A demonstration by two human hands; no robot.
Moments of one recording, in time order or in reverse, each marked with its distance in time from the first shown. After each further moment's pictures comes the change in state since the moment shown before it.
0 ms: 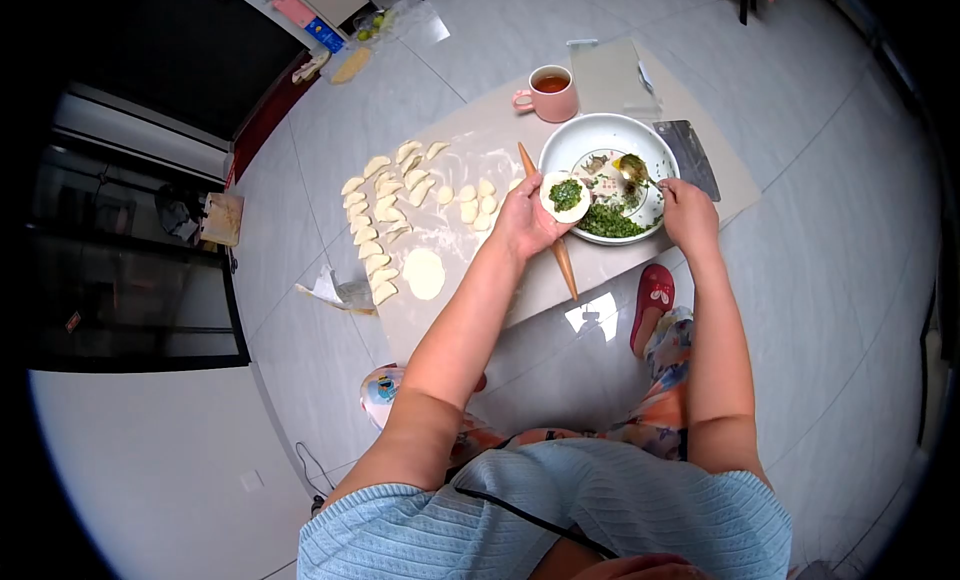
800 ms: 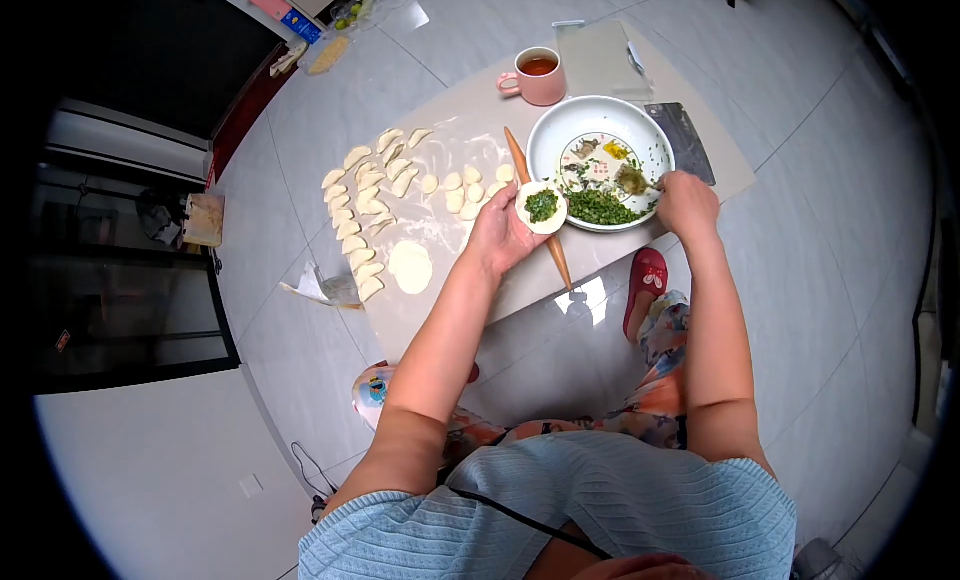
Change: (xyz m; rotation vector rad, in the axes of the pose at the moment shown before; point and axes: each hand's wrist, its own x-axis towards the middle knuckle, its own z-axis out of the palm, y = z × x) left_hand -0.027 -0.001 -0.027 0.055 0.065 -0.007; right_hand 0.007 0.001 0.002 -0.413 -0.153 0.069
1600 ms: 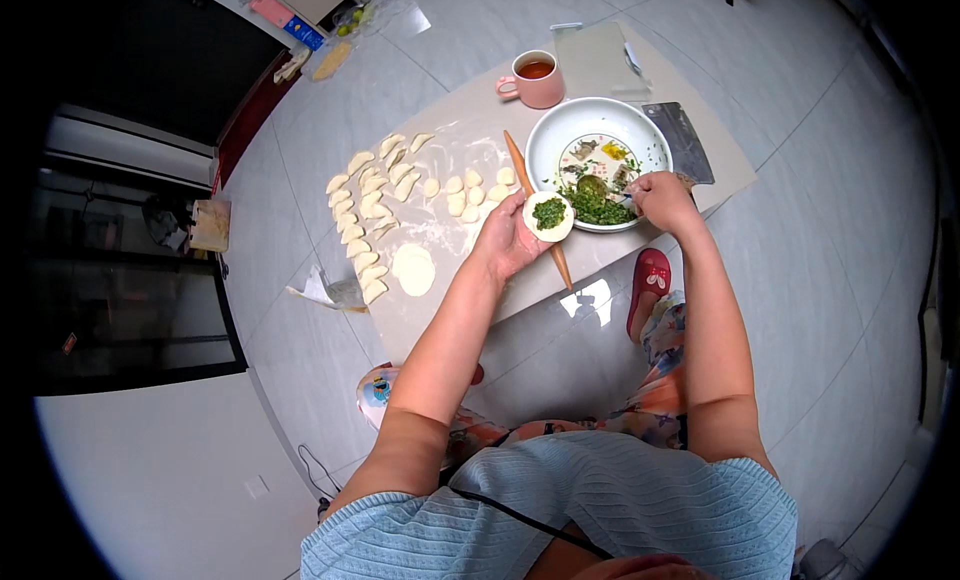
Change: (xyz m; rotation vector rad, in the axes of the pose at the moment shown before) left_hand -0.003 -0.008 0.007 0.056 0.042 -0.054; right_hand 0.016 0.002 0.026 0.589 -0.351 0.019
